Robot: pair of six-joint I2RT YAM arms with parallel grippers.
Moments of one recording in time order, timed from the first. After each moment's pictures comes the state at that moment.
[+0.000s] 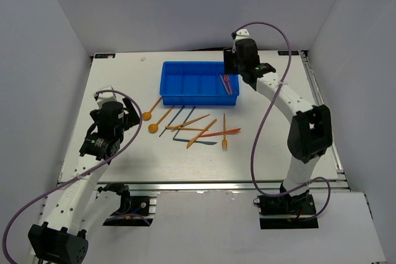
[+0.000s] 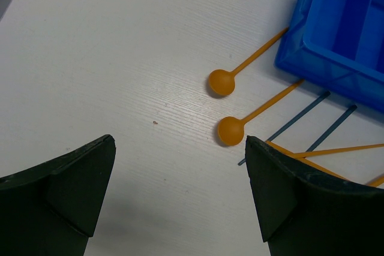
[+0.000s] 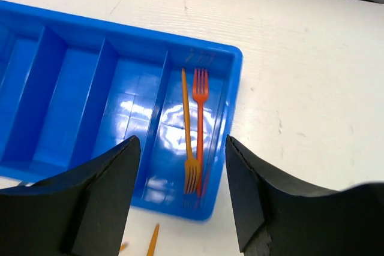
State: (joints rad) left arm -0.25 0.82 0.78 -0.52 -0.44 -0.42; right arm 0.45 1.85 1.60 -0.25 0.17 0.09
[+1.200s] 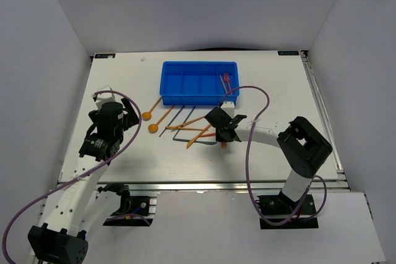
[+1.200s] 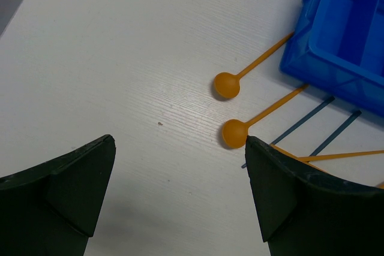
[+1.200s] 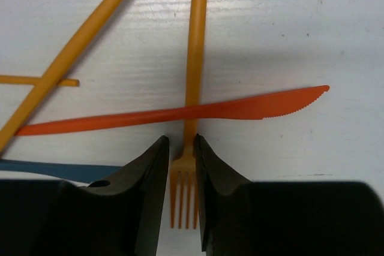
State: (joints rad) left arm -0.25 0.81 0.78 -0.53 -0.47 -0.42; right arm 0.85 1.71 0.96 -0.39 0.41 0.70
